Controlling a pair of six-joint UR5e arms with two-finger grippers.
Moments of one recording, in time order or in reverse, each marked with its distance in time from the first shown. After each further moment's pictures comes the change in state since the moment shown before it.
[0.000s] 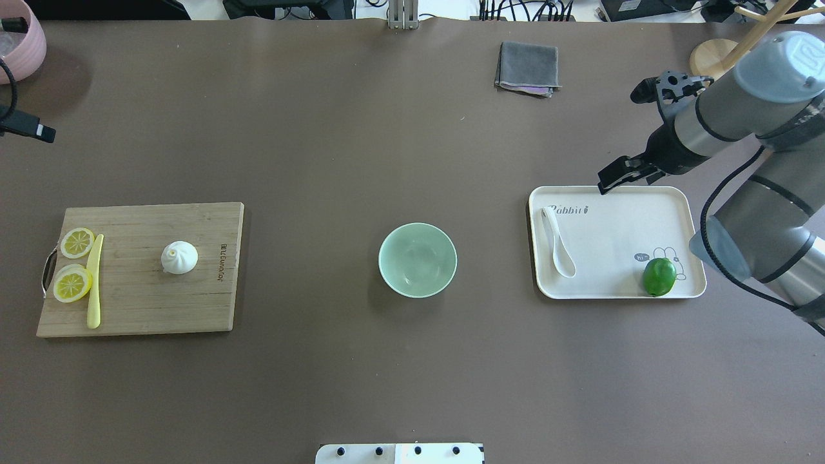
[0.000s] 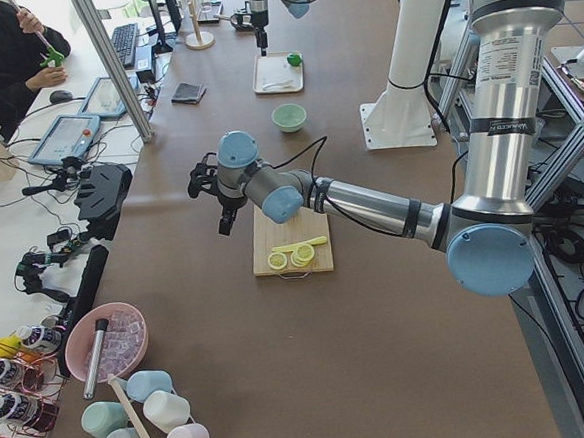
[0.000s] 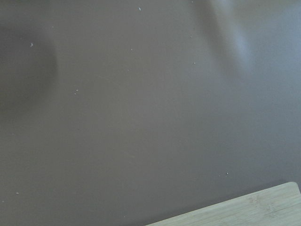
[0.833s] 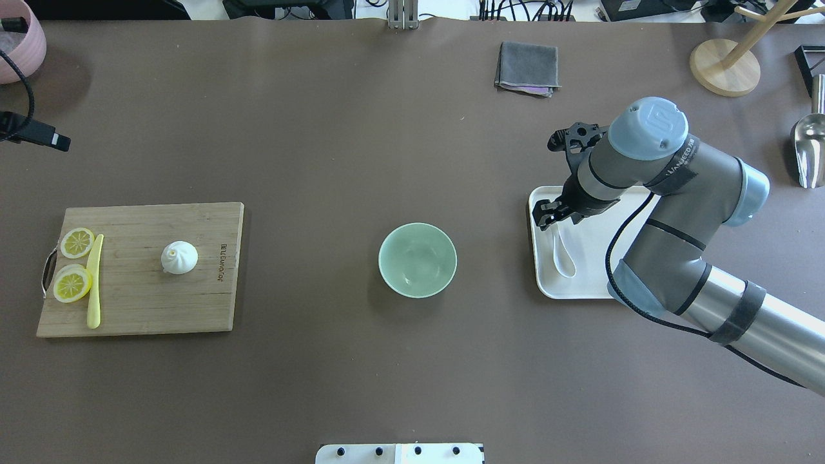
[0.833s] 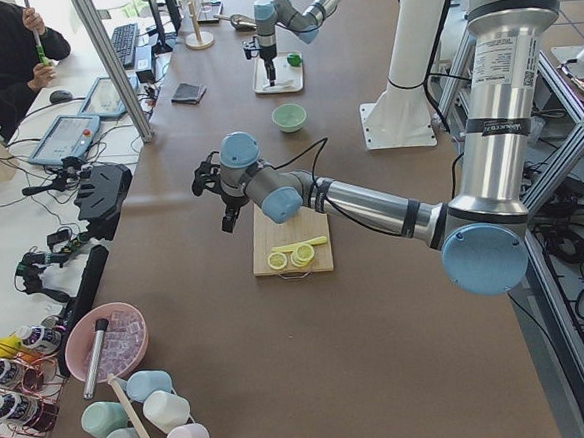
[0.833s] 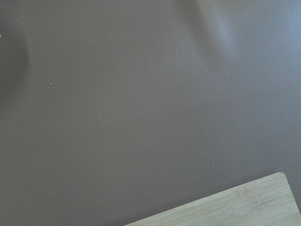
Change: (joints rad) left arm 0.025 -0.002 0.010 -0.028 -0.003 -0.001; right arm -0.174 0.121 -0.126 0.004 -0.110 0.158
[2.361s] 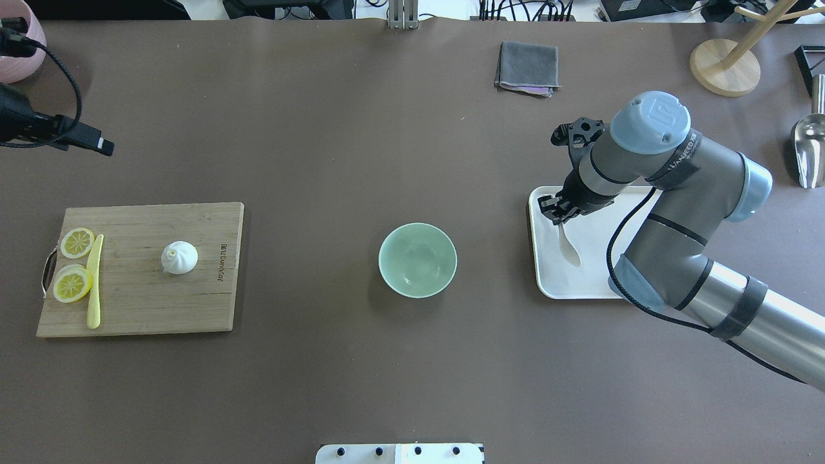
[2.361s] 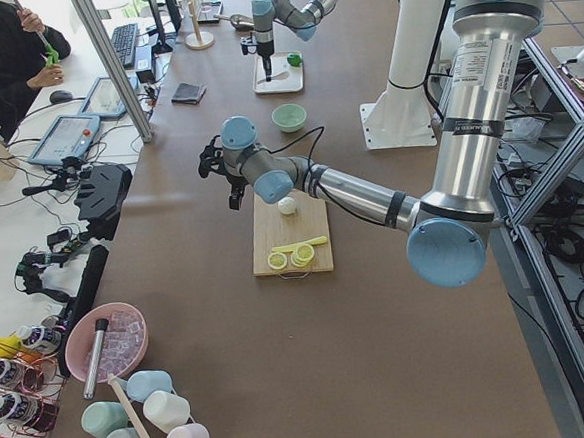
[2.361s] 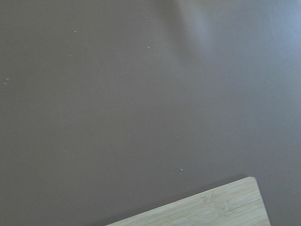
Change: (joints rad) left arm 0.158 -0.108 0.004 0.004 0.027 -0.212; right arm 0.040 0.004 0.030 -0.014 0.026 0.053
